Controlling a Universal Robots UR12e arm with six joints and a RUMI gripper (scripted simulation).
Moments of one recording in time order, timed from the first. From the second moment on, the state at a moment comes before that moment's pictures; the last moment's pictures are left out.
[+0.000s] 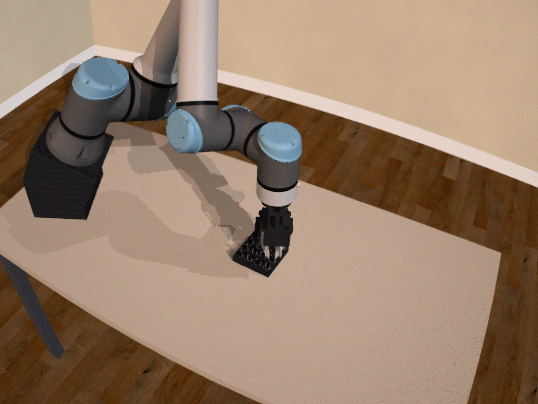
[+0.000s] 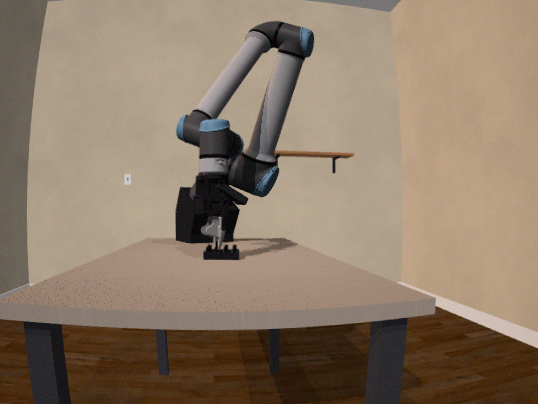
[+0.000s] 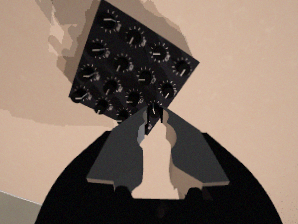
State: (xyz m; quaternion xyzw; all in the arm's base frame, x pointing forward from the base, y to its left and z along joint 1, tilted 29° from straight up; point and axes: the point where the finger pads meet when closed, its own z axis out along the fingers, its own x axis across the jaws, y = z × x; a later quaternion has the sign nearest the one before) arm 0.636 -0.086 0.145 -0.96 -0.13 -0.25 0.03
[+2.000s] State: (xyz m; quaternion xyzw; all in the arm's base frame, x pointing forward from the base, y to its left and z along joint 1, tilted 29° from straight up) arm 0.635 -0.087 0.145 -0.93 -0.28 -0.25 -0.01
